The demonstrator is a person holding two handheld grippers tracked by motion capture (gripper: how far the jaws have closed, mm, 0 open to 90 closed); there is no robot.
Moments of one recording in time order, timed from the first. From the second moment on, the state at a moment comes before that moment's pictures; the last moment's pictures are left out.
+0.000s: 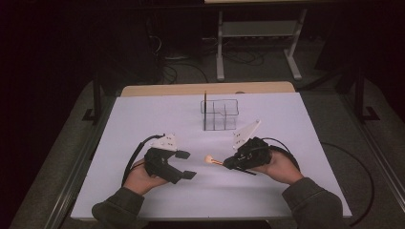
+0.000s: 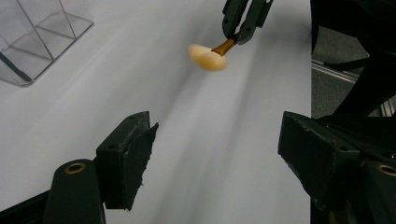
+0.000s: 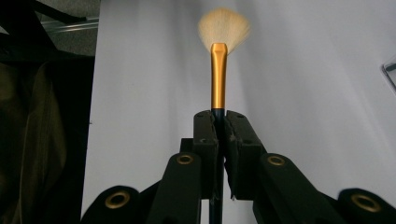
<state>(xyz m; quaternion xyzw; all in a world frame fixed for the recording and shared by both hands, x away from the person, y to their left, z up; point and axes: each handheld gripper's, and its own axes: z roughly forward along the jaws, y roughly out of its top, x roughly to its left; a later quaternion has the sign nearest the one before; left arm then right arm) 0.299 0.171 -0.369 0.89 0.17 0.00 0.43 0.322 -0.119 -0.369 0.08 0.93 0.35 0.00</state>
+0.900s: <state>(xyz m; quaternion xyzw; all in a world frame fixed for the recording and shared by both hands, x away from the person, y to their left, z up) 0.302 0.145 -0.362 0.90 0.14 -0.02 0.42 0.312 -0.106 -0.363 0.06 0.93 0.36 0.00</state>
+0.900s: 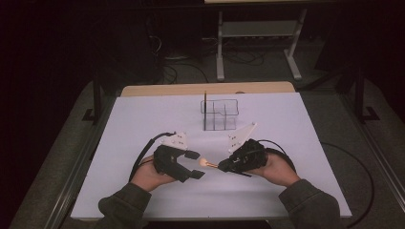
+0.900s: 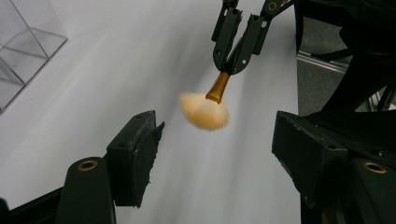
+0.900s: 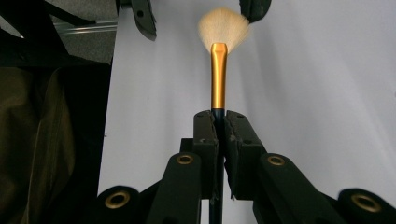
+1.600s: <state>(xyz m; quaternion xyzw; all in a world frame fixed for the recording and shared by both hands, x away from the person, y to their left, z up) 0.306 0.131 -0.362 0.90 0.12 -0.05 0.42 0.307 -0.098 -0.363 0.04 0.93 0.36 0.00</state>
